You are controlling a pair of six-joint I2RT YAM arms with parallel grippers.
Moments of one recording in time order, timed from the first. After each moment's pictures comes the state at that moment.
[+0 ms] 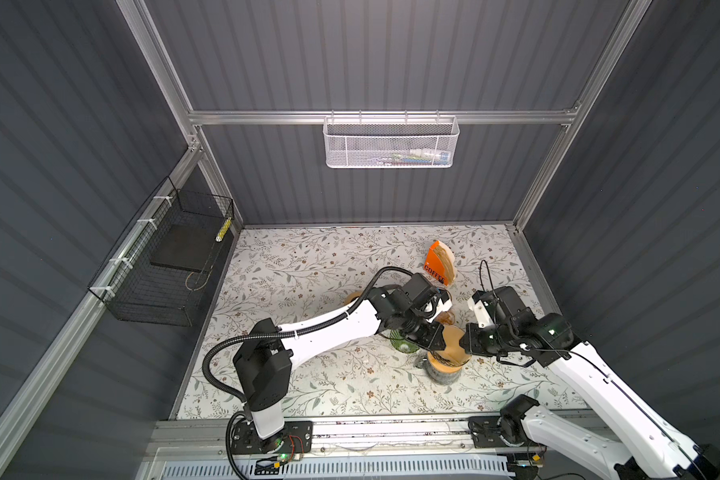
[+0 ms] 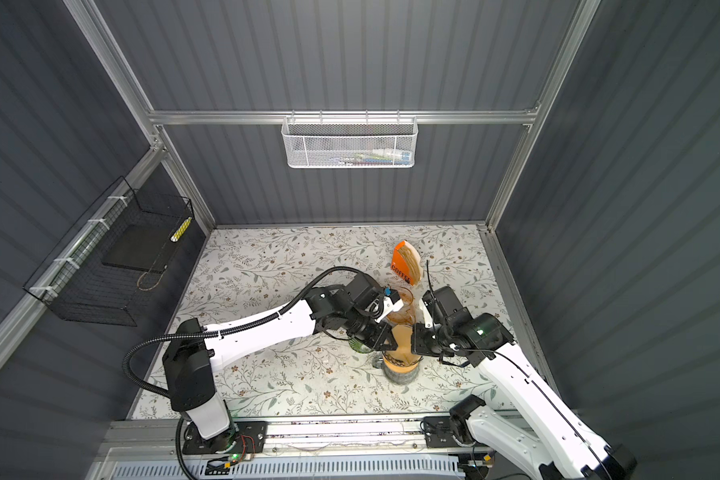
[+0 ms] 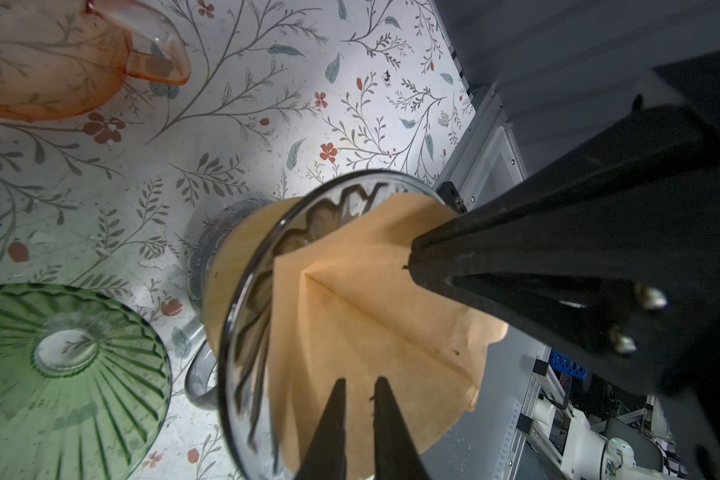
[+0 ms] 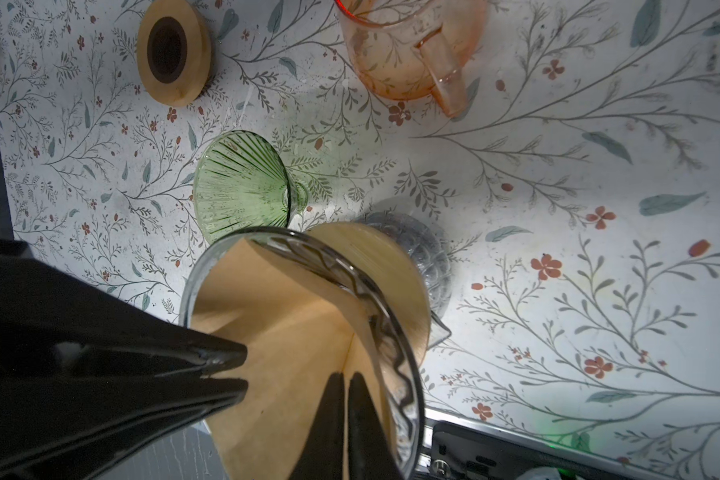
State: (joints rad) left arm -1.07 1.76 1.48 -0.66 0.51 -0.48; right arm 0.51 0.91 0.94 -1.13 -0.16 0.58
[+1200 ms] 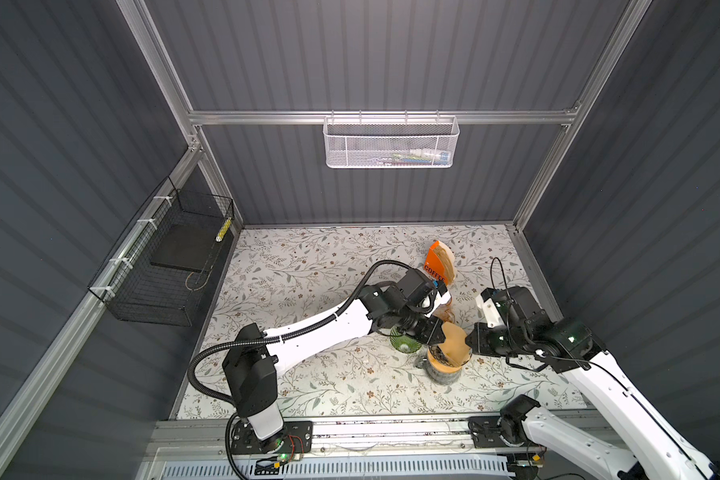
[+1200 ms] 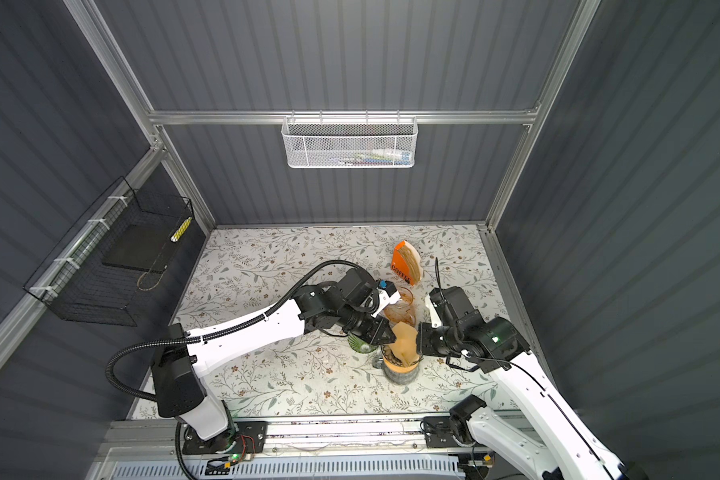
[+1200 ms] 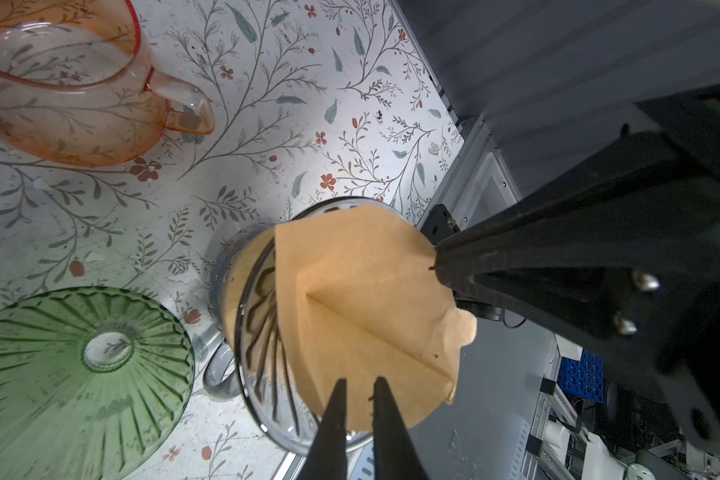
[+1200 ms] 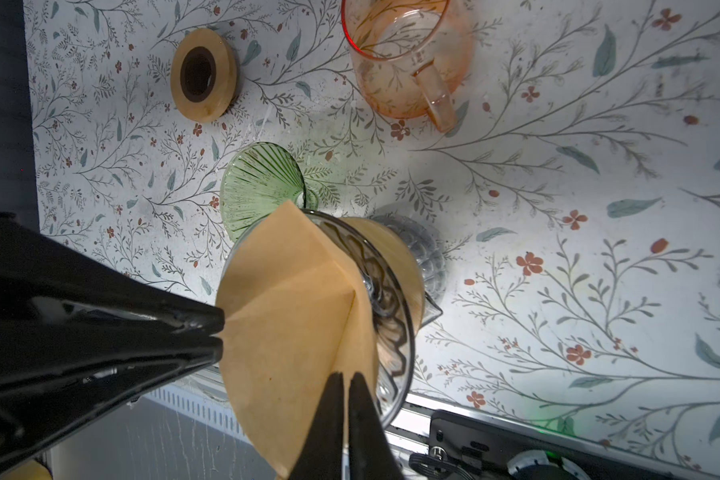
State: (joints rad) left arm -1.07 1.70 1.49 -0.66 0.45 -0.48; right arm 0.51 0.84 1.02 -1.21 -0.13 0.58
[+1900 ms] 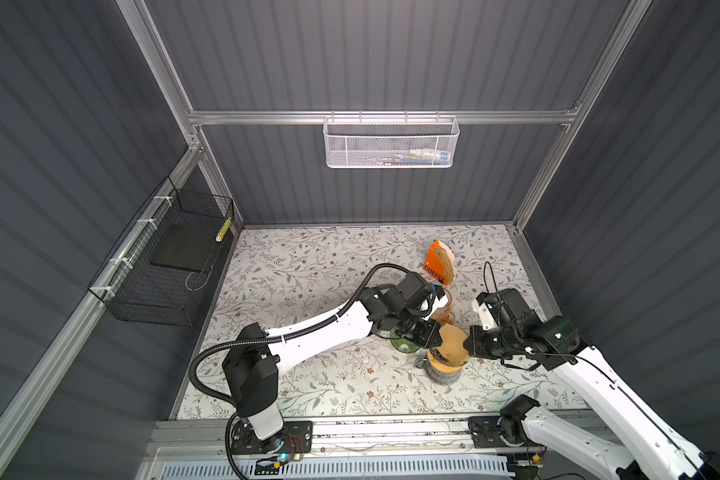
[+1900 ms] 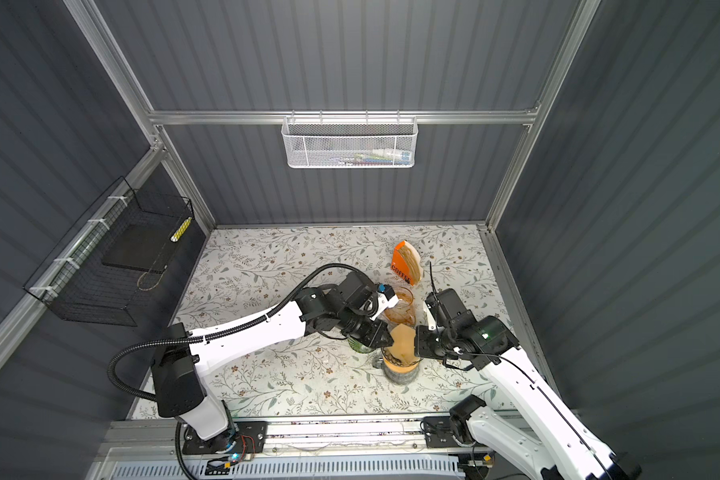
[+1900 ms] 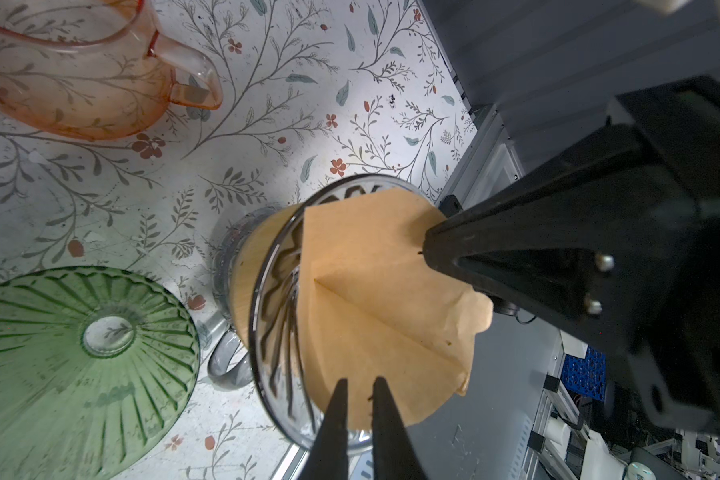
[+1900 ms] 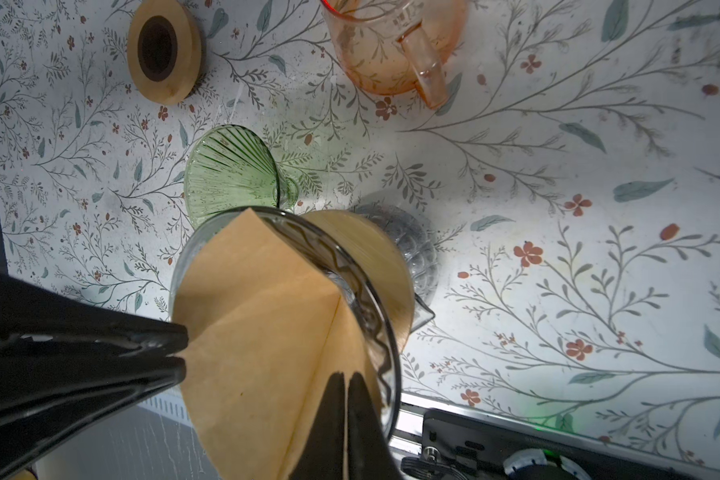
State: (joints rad) left arm -1.07 1.70 1.46 -0.66 0.45 -0.48; right arm 0.51 0.88 0.95 -1.17 -0.14 0.58
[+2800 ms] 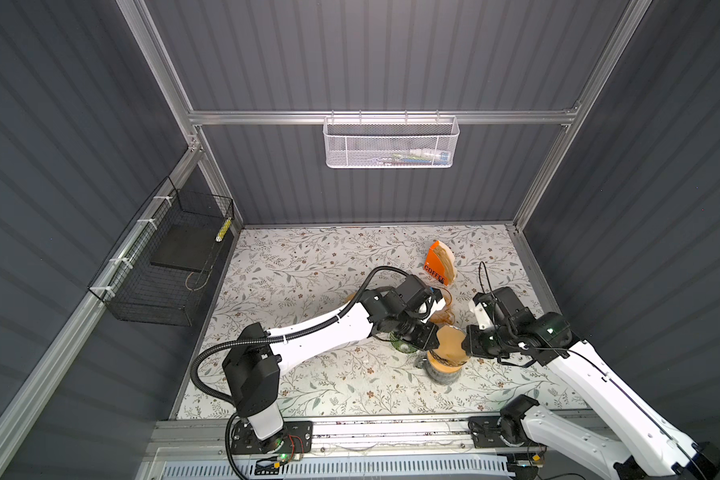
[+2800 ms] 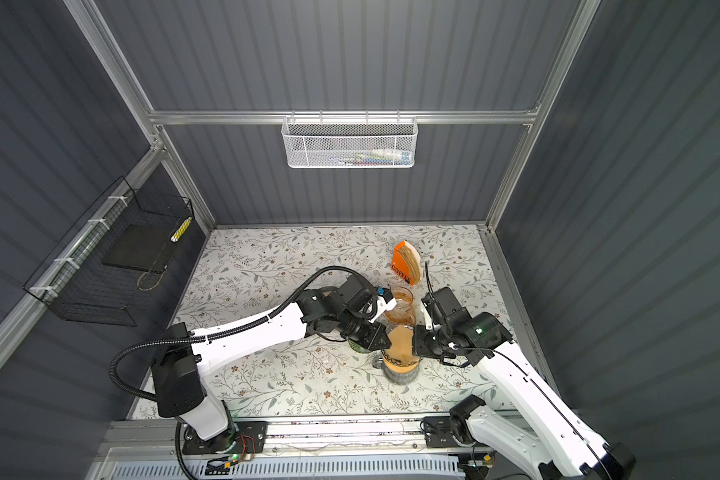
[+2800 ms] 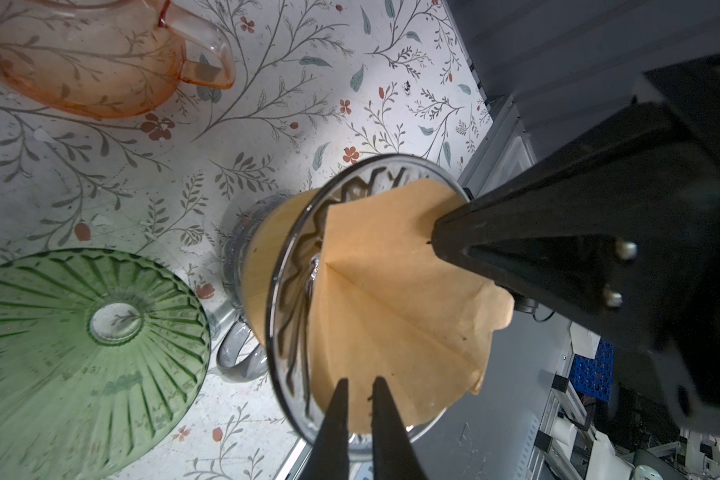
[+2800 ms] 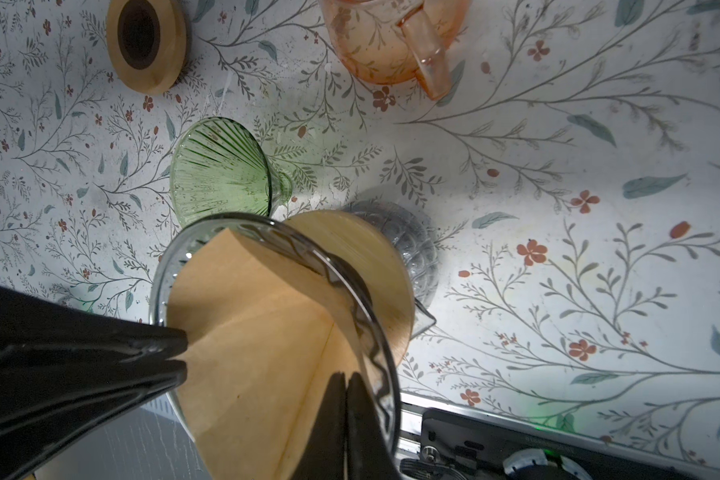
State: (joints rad) left arm -1.07 1.70 1.43 -0.66 0.44 -0.48; right arm 0.51 0.92 0.95 -1.16 -0.14 0.58
